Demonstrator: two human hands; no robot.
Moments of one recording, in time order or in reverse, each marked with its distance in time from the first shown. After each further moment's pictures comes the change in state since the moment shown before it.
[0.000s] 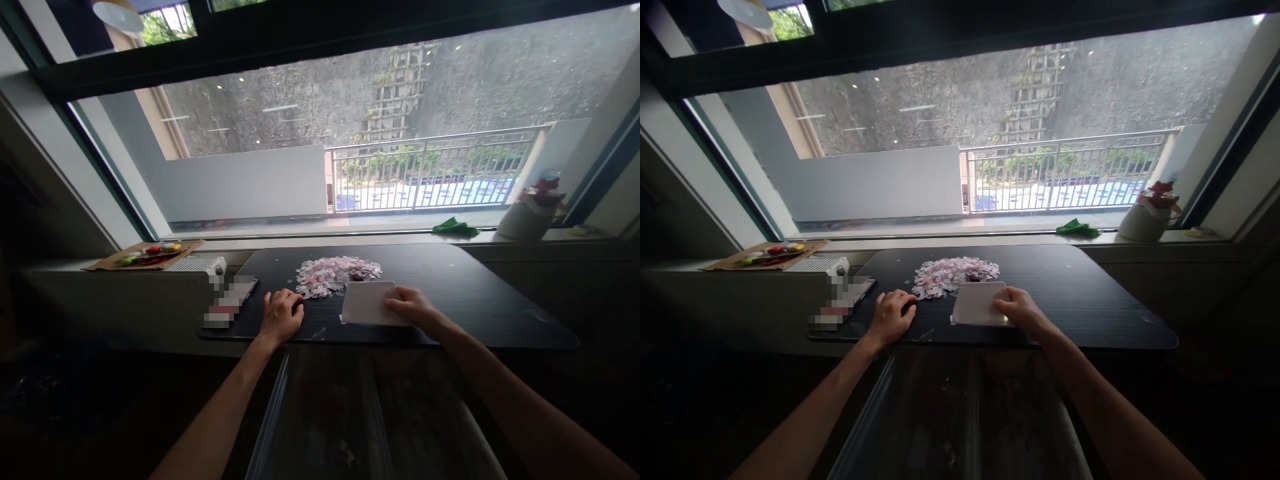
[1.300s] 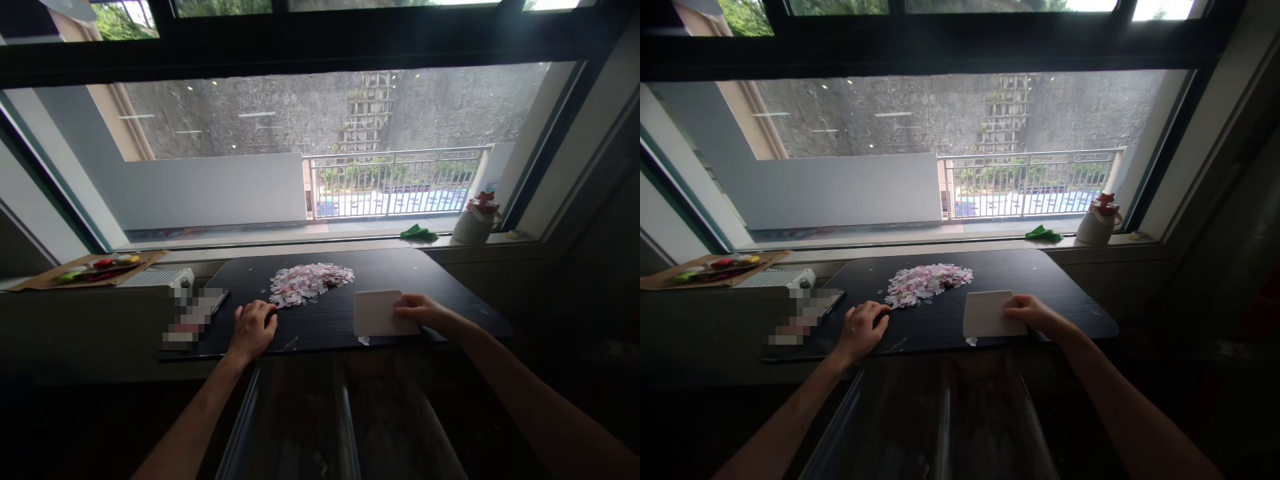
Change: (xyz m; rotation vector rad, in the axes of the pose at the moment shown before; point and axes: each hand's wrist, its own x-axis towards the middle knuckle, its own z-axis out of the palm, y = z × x) left_hand -0.001 -0.002 0.001 0.050 0.000 0.010; right_hand -0.008 0.015 -0.082 -0.029 -0.150 0.108
